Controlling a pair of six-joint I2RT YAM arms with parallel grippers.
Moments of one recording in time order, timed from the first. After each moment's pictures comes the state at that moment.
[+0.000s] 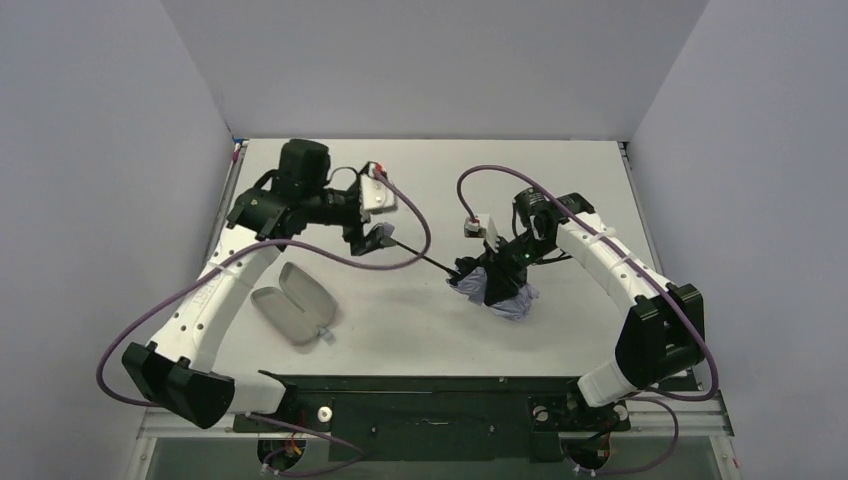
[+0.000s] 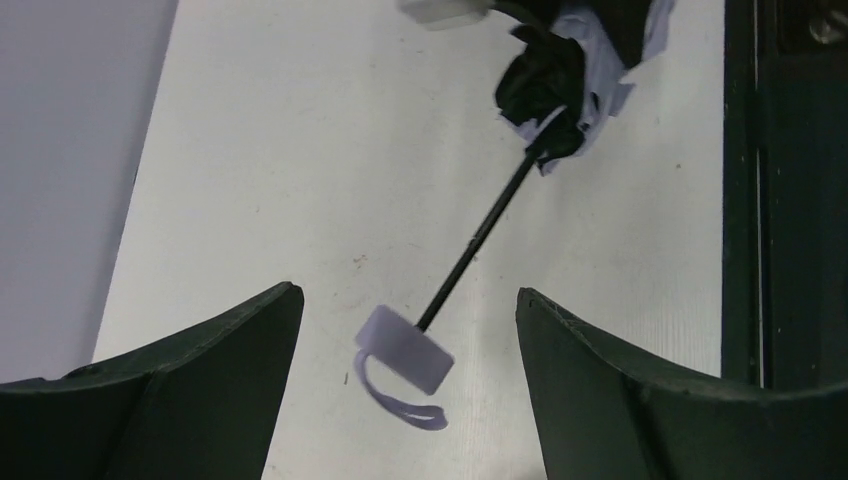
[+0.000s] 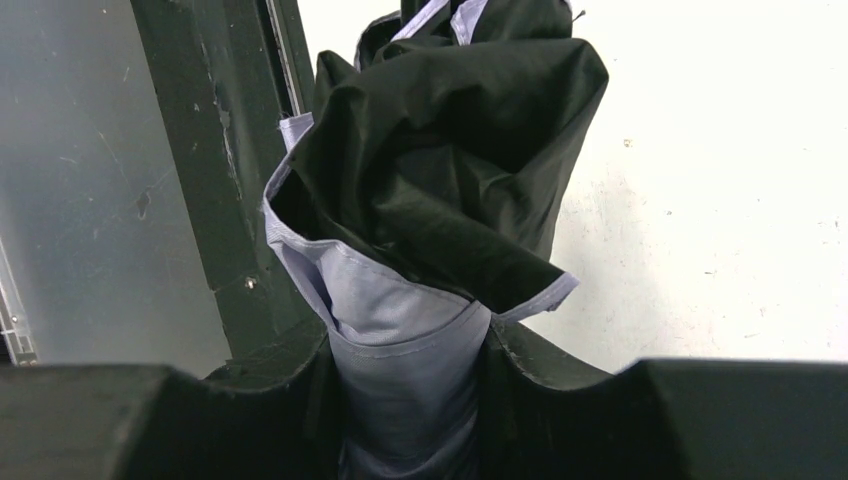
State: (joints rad) left arm -0.36 1.35 1.51 -0.78 0.81 0.70; right arm 0.37 1.50 1.24 -1.19 -0.78 -0.77
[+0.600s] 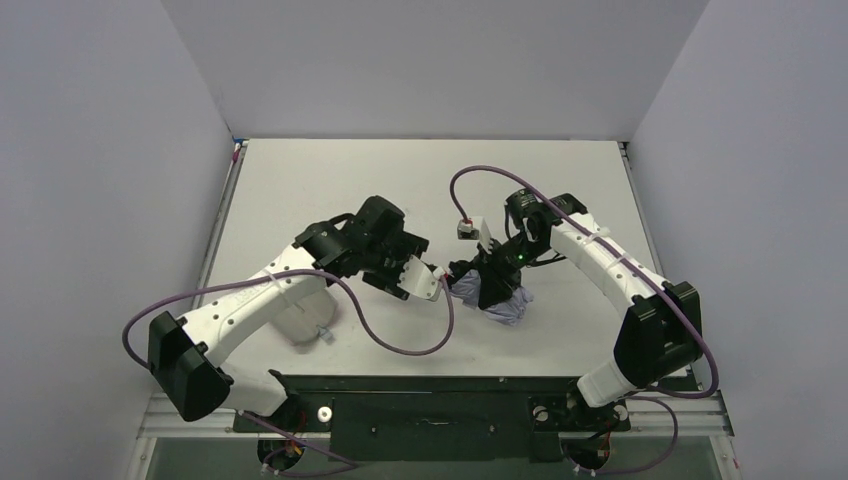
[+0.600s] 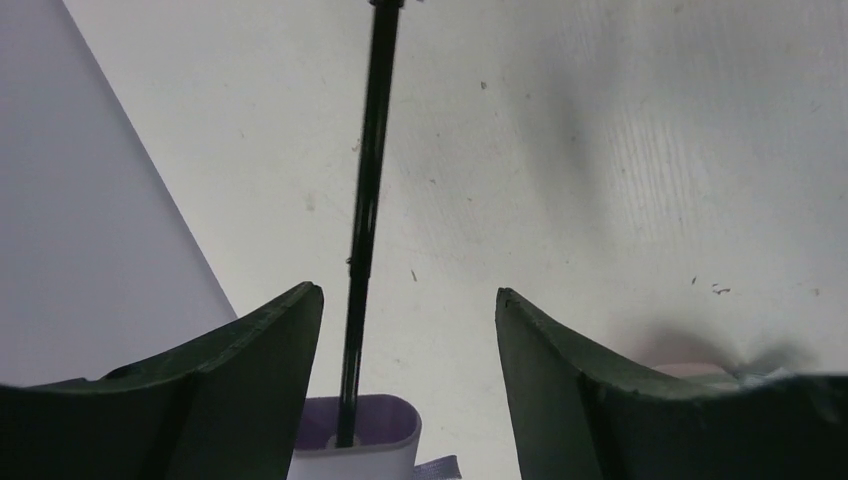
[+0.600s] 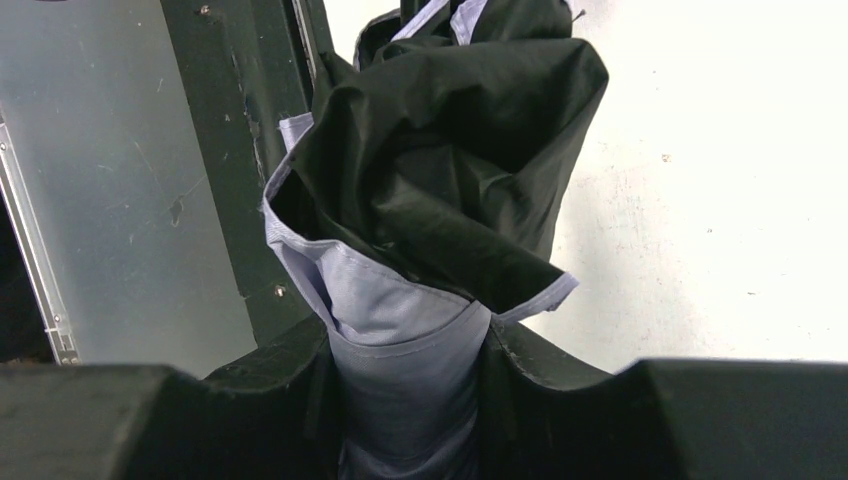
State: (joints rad) left arm -0.79 1.37 1.31 -0.87 0.18 1.22; right arm 0.41 1.53 1.26 -1.19 -0.80 -0.69
